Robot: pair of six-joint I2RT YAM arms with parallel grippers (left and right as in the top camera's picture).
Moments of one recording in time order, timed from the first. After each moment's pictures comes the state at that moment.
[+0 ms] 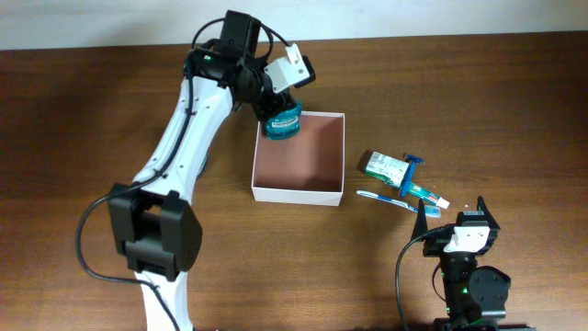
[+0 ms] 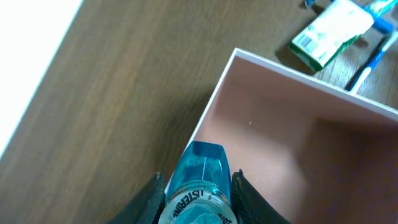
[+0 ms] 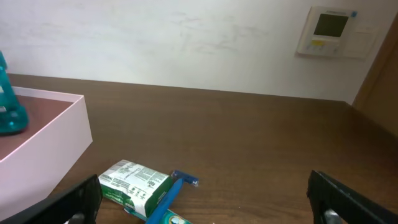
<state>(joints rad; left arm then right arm) -0.31 2.13 2.04 -0.97 0.44 0.82 -0.03 0.01 0.01 -0.07 0.03 -0.11</state>
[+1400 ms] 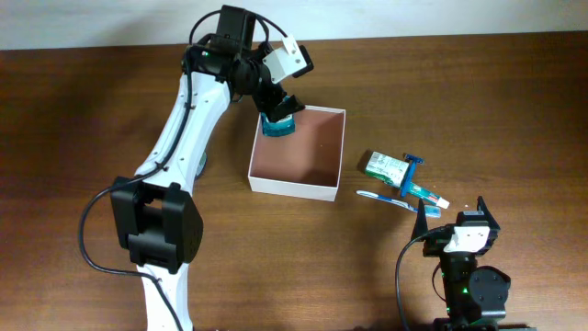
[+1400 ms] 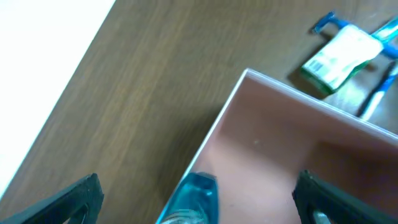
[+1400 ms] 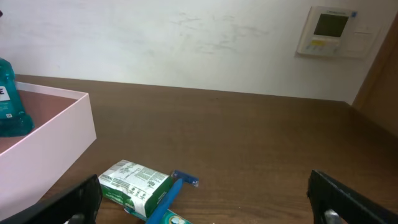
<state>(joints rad) -0.29 2.17 2.10 -0.92 0.53 0.80 -0.03 0.01 0.01 -0.07 0.03 -0.11</state>
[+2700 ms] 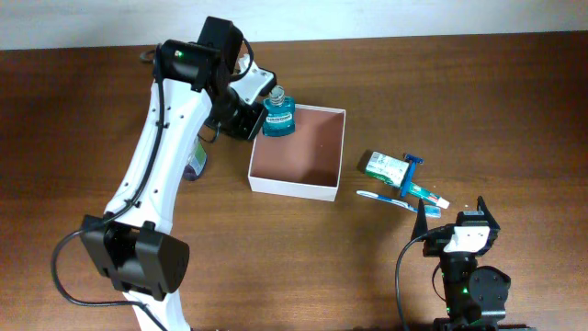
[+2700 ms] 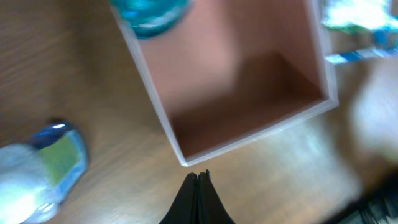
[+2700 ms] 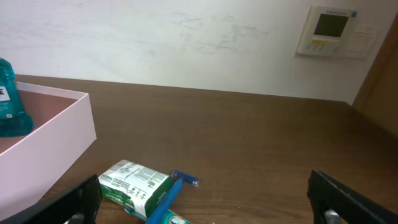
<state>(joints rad) -0.29 1.99 2.10 -1.46 0.21 0.17 -0.03 0.01 0.01 -0.07 0.03 -0.11</state>
